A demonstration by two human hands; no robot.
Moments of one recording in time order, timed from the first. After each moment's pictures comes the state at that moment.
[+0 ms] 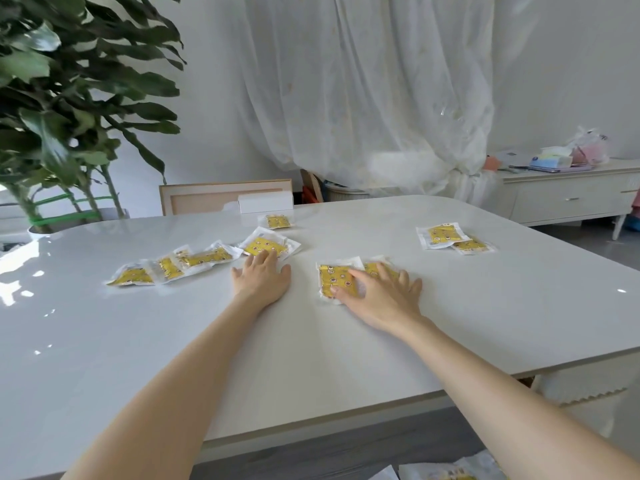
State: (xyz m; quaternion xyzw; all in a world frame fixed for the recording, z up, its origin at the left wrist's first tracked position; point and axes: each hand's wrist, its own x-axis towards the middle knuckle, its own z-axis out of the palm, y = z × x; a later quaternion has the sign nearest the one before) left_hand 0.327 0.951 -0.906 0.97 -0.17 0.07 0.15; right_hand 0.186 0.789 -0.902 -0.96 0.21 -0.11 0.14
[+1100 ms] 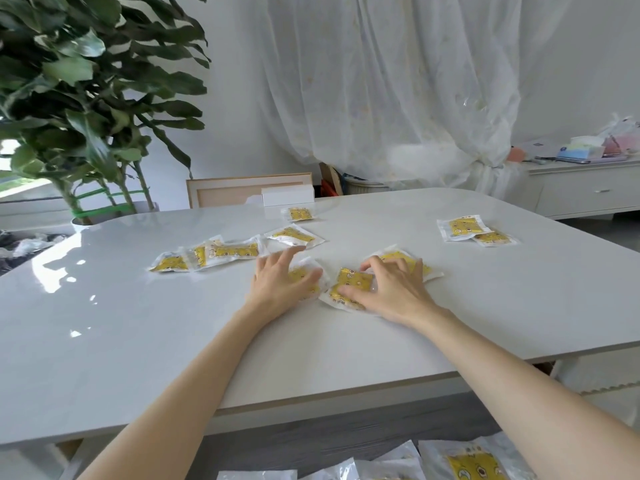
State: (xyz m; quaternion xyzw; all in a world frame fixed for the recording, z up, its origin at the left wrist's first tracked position) left_hand 0.265 0.993 -0.897 0.92 -0.22 0.09 0.32; right_hand 0.179 0.805 -0.902 -0.97 0.11 -0.16 0.15
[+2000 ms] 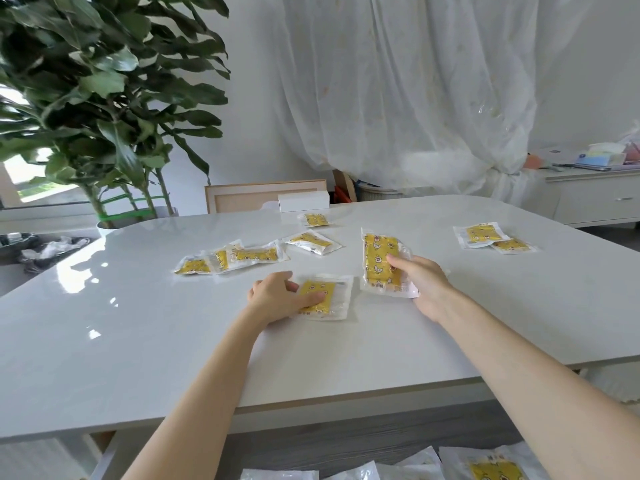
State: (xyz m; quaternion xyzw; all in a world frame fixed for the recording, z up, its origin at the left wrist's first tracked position) left_hand 0.270 1.027 -0.894 0.93 -0.13 -0.05 0.35; right_hand 0.193 0.803 -0.882 -0.61 0.20 -0.17 0.75
